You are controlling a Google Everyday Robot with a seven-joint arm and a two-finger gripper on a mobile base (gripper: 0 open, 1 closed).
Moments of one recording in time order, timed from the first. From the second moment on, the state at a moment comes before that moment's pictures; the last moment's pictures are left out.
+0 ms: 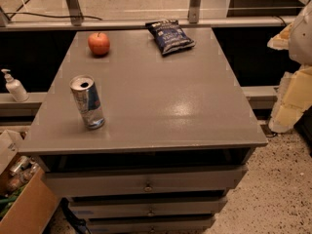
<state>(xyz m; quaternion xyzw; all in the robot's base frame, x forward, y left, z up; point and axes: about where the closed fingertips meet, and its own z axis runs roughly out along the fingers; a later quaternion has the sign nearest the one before) 0.438 -0.217 0.976 -0.60 0.78 -0.03 0.16</state>
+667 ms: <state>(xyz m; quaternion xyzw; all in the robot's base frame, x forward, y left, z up) 0.441 -0.211 0.964 -0.59 0.79 0.00 0.18</state>
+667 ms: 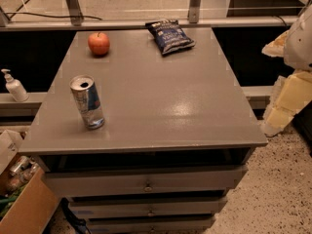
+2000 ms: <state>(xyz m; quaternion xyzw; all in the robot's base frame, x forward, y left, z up) 0.482 -0.081 0.904 -0.55 0.72 0.26 0.33</state>
